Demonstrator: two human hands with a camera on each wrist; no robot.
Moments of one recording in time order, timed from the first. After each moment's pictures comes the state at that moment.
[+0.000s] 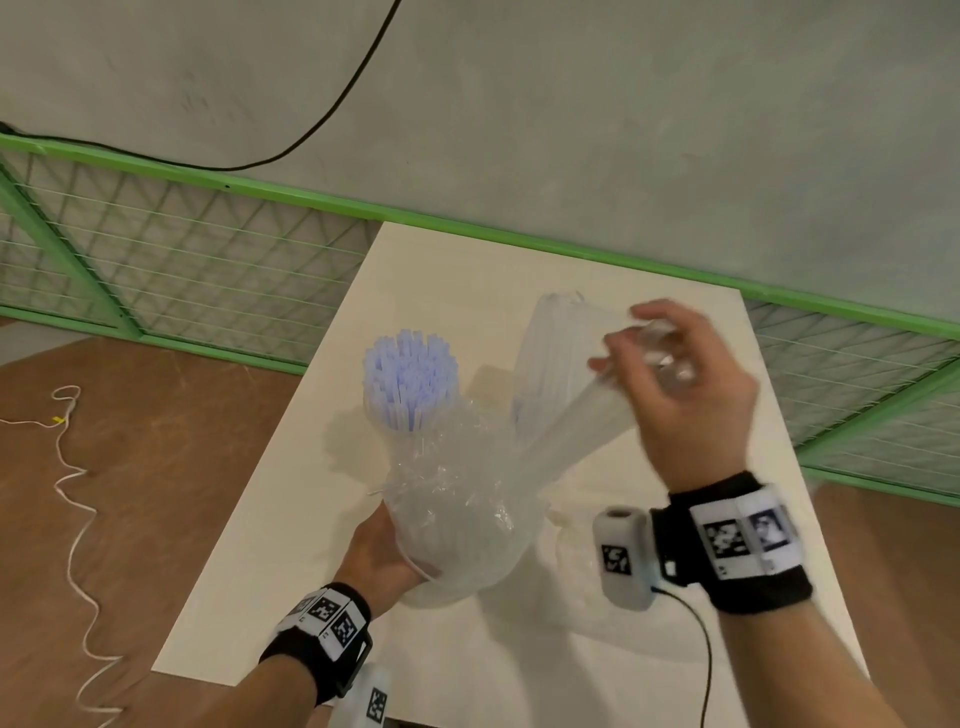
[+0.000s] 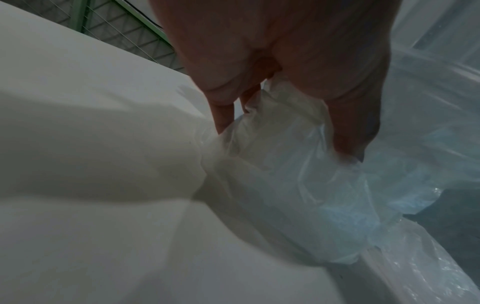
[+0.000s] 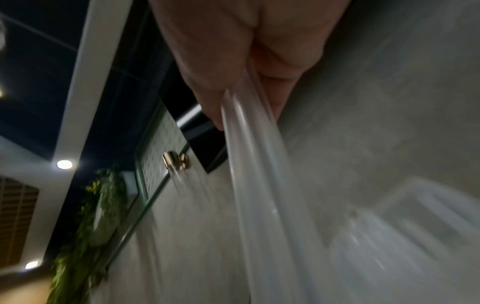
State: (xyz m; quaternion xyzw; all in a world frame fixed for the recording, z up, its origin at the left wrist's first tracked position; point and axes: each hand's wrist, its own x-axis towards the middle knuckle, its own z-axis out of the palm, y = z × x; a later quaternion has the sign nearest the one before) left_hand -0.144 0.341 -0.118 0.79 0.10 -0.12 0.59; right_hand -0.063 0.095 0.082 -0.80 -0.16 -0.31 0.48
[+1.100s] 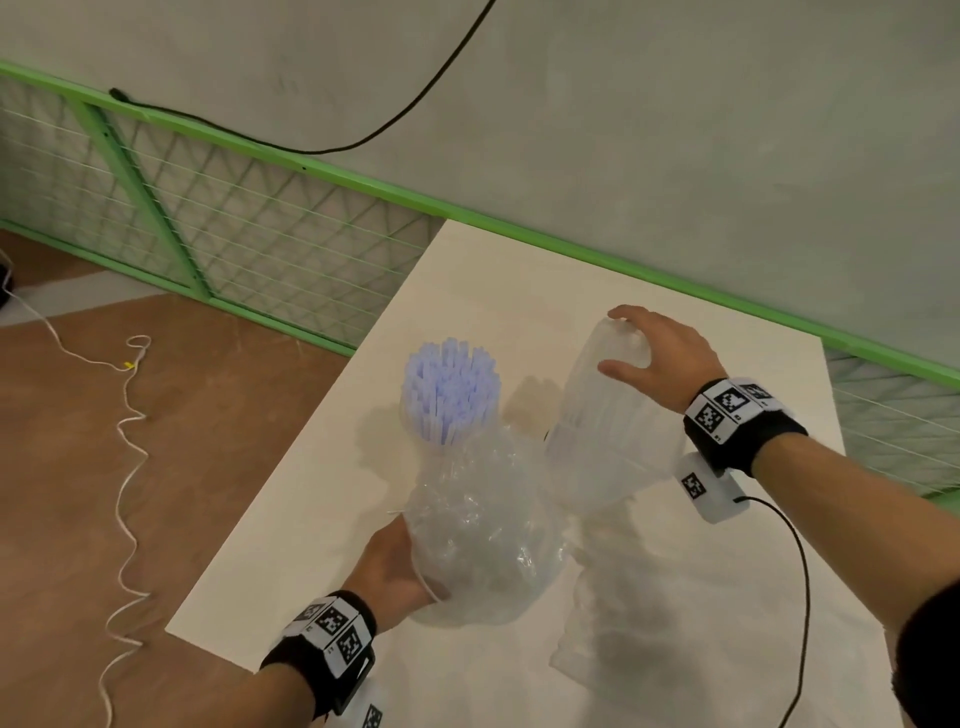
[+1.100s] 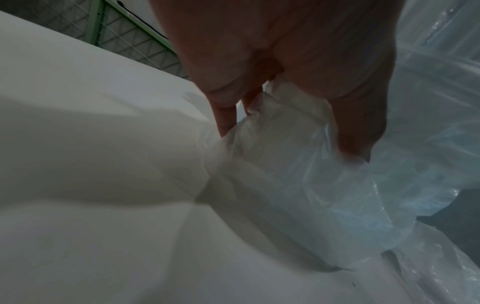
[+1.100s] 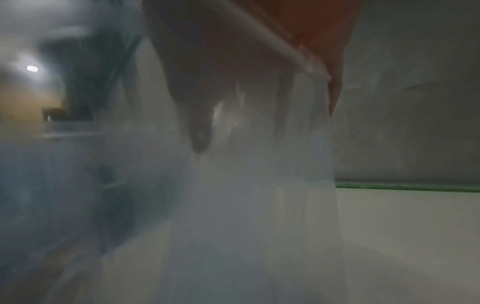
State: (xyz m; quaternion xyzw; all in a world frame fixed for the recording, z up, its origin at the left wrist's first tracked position) left_hand -0.145 0.332 -0.112 0.74 0.14 -0.13 0.64; right_hand 0.108 0.065 0.017 -0.97 -0.20 0.01 0.14
